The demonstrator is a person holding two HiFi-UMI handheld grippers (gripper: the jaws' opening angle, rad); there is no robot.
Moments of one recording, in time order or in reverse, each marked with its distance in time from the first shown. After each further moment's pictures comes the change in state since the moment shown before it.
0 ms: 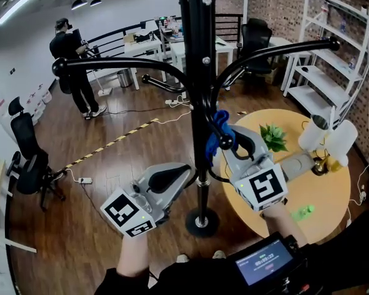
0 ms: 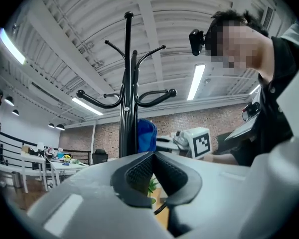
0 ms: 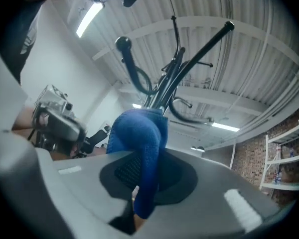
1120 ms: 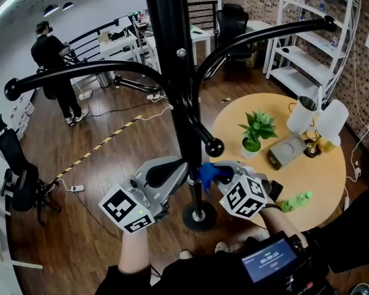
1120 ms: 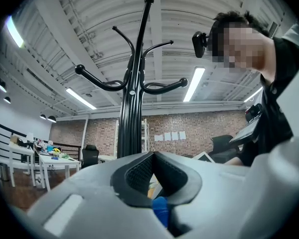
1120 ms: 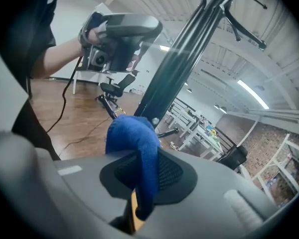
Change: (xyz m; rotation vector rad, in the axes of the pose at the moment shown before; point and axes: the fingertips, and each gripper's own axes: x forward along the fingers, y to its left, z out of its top) left arm 0.032 0.015 -0.022 -0.054 0.008 -0.099; right arm -0.047 0.087 -0.189 -0.080 0.676 0.292
